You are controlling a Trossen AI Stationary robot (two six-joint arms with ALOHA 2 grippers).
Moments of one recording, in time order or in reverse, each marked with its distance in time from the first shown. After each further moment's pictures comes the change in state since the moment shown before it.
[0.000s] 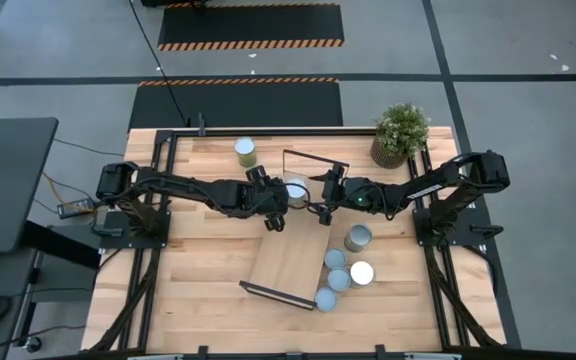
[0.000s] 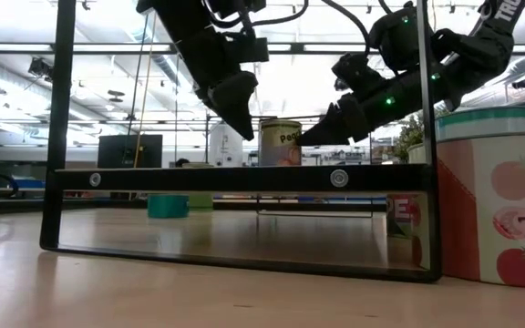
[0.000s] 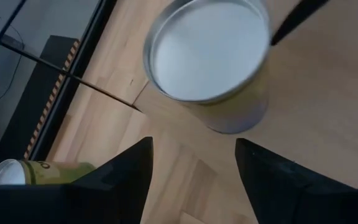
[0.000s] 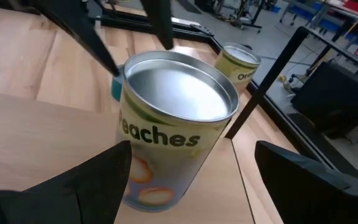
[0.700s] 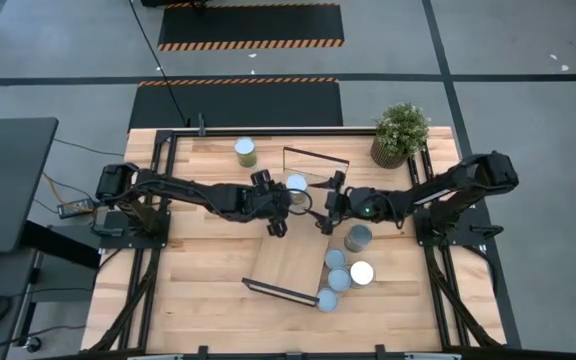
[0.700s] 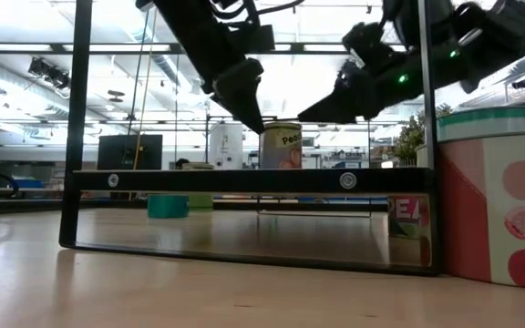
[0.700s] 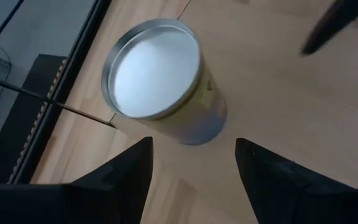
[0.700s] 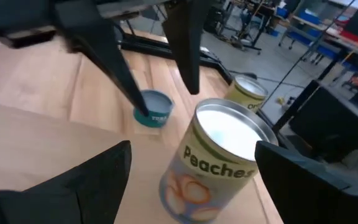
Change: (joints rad) left arm -0.028 0.001 0.001 0.070 0.028 0.039; right arm 0.153 -0.077 0.000 -0.026 0.122 -0.035
